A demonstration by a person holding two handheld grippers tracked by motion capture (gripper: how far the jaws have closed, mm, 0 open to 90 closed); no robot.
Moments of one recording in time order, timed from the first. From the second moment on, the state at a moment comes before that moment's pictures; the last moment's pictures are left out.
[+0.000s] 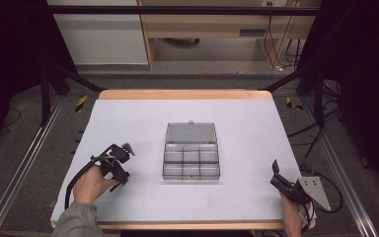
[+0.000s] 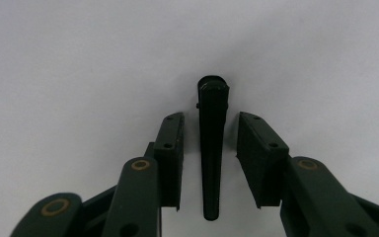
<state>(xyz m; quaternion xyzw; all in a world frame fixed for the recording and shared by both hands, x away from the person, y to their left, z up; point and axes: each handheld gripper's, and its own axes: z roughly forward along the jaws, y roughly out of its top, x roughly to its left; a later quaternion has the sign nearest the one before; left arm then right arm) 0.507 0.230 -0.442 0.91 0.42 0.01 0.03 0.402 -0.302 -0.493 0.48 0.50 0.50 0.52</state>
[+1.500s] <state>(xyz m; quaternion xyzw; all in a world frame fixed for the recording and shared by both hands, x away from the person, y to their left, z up) 0.508 0.226 -0.442 0.91 0.41 0.02 0.02 0.402 -0.302 -0.493 0.48 0.50 0.50 0.52</state>
